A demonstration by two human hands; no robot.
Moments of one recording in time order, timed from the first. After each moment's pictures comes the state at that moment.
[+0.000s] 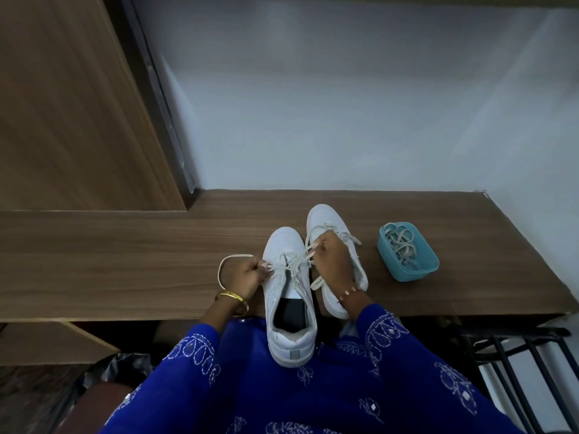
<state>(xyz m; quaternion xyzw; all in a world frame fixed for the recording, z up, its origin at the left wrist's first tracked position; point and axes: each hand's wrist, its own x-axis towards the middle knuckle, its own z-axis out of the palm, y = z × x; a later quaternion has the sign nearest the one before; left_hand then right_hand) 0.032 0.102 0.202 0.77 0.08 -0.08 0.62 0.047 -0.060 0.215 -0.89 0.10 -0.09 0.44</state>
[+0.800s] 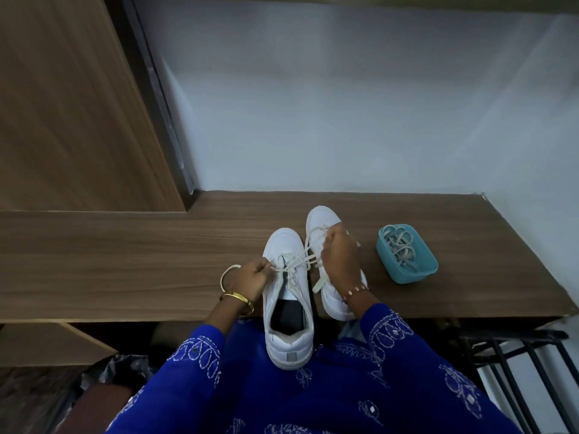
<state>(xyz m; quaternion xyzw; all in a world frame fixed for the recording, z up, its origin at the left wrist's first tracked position) 0.038 0.103 0.193 0.87 0.03 -0.10 0.49 0.051 -0.072 0.227 -0.92 0.10 -0.13 0.35</state>
